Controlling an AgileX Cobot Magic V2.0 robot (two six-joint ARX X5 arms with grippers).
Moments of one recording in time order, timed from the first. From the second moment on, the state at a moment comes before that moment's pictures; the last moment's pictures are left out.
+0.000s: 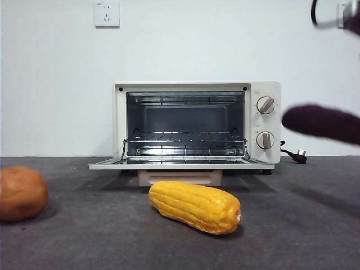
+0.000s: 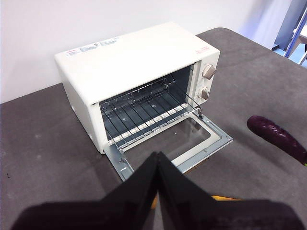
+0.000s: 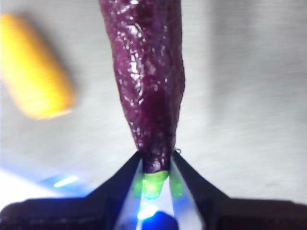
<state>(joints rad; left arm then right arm) -0.28 0.93 1.45 -0.93 0.27 0.10 0.20 1.11 0.85 -0.97 -0.36 0.05</state>
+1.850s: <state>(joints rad) -0.28 0.93 1.45 -0.97 0.27 0.11 0.41 1.98 1.56 -0.42 -0.41 0.69</state>
